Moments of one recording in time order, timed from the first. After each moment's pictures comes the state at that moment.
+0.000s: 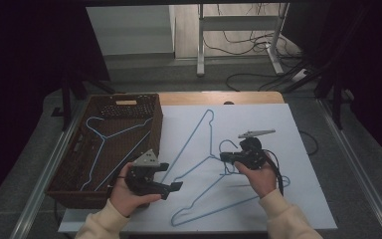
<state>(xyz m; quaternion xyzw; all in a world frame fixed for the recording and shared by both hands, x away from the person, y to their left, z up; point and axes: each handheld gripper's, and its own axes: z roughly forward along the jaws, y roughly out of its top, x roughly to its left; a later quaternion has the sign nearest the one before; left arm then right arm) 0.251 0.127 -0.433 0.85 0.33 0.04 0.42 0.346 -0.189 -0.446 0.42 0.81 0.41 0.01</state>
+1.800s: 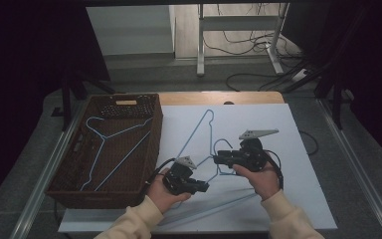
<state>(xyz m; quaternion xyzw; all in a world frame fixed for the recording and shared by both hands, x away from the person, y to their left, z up) 0.280 0.055 -0.472 0.85 0.32 -0.08 0.40 0.330 -0.185 -0.424 0.35 0.81 0.47 -0.01</state>
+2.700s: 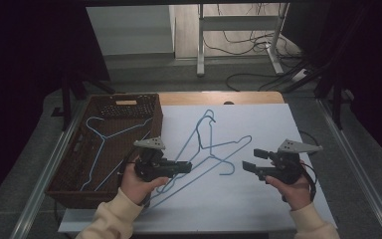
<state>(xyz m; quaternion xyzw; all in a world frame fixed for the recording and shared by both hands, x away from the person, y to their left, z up) 0.274 0.118 -0.406 0.80 0.33 -0.07 0.50 0.303 -0.267 -0.427 0.35 0.77 0.52 0.08</state>
